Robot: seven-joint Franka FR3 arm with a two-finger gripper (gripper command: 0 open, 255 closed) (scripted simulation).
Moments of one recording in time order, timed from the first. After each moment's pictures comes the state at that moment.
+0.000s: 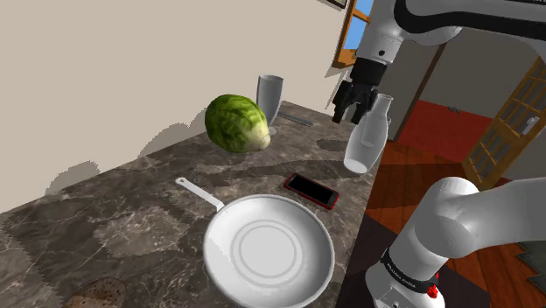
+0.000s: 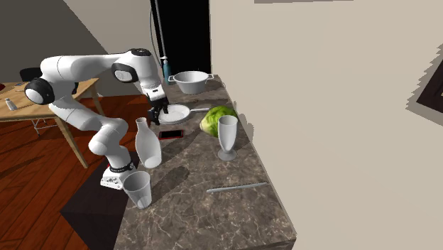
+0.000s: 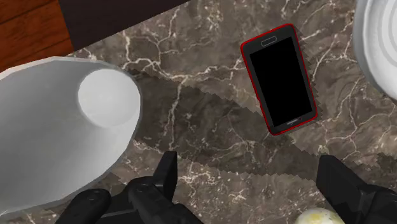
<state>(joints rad) 0.00 -0.82 -0.05 -2.36 0.12 1.56 0.14</state>
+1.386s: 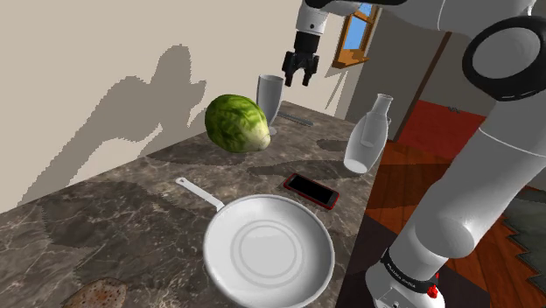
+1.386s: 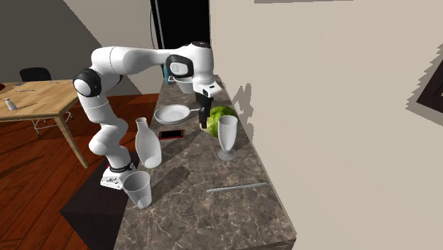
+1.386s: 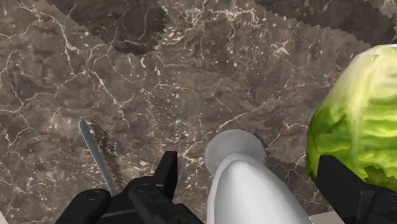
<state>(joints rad) 0.01 -0.05 -0.12 -1.61 0.04 1.57 -0.06</state>
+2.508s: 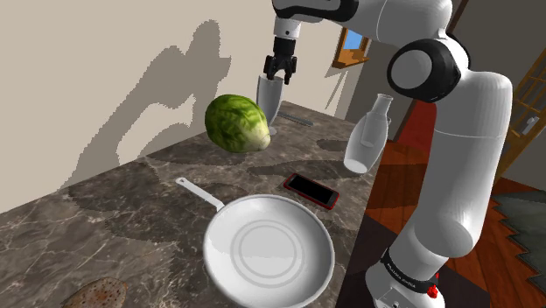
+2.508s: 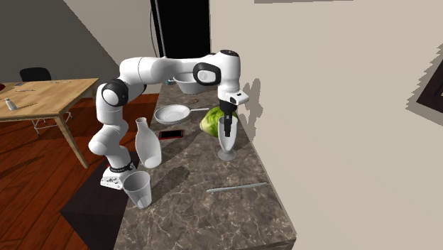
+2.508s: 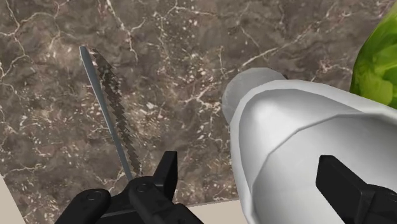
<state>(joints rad) -0.01 0.31 -0.13 -1.22 0.04 1.53 -0.13</state>
